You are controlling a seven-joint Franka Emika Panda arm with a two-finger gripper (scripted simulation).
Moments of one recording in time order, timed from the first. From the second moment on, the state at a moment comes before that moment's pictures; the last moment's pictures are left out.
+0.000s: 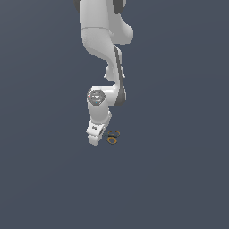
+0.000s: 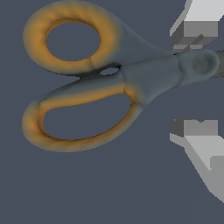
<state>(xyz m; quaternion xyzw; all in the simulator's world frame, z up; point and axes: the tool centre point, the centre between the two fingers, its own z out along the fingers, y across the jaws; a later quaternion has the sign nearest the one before) -0.033 -0.070 0.010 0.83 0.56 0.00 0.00</state>
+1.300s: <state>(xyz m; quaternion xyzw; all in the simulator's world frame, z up) -0.018 0.025 0.126 0.83 0.56 0.00 0.00</state>
